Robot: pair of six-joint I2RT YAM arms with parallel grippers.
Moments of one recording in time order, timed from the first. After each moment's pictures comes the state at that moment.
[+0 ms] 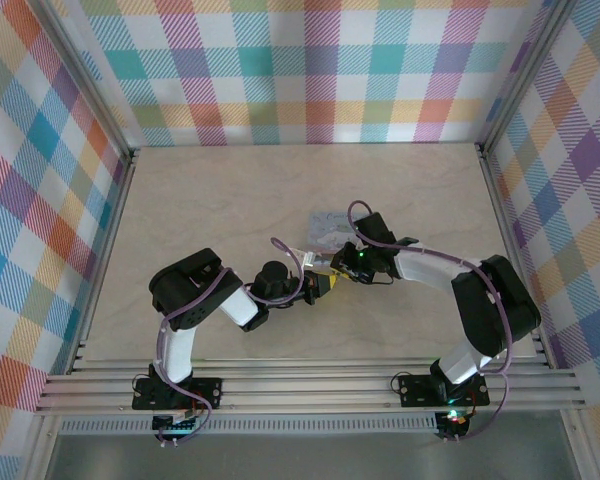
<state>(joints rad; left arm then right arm) -0.80 1.98 0.57 1.16 0.32 -0.65 0.53 1.60 0.85 -0.25 -0.33 0.96</state>
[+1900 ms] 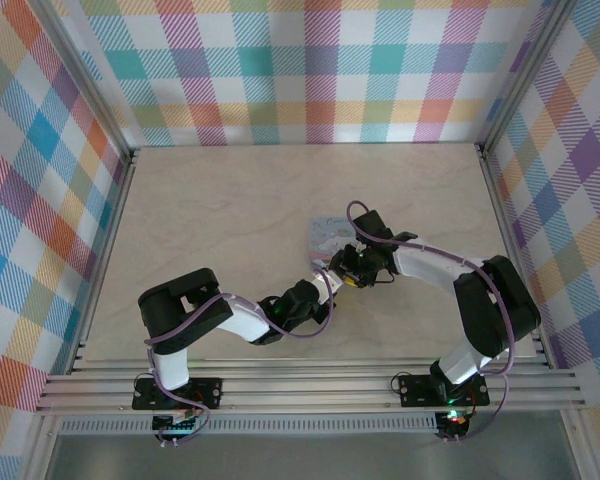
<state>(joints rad) -1.07 1.84 0.63 0.73 -0.27 -0.03 0.54 1.59 0.91 -0.43 -0.33 0.96</state>
